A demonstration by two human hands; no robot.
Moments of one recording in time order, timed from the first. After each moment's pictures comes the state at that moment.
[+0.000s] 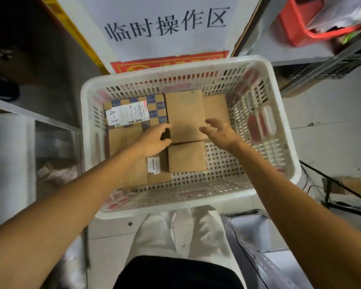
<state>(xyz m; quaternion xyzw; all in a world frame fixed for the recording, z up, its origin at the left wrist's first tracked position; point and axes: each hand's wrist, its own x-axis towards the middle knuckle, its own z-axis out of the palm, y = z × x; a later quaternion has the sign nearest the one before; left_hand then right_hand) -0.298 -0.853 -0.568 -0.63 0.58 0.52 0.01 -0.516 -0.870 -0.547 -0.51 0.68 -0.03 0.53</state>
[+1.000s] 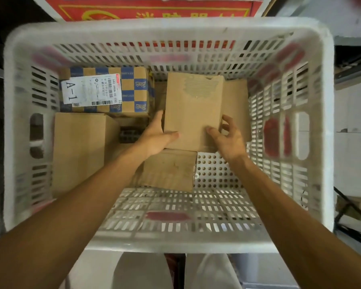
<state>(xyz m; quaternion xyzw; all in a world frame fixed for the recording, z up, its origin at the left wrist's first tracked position) -0.377 -0.888 -0.703 -0.73 0.30 0.60 -0.15 -0.571 -0.905 -0.695 -0.39 0.70 -0.15 0.58</state>
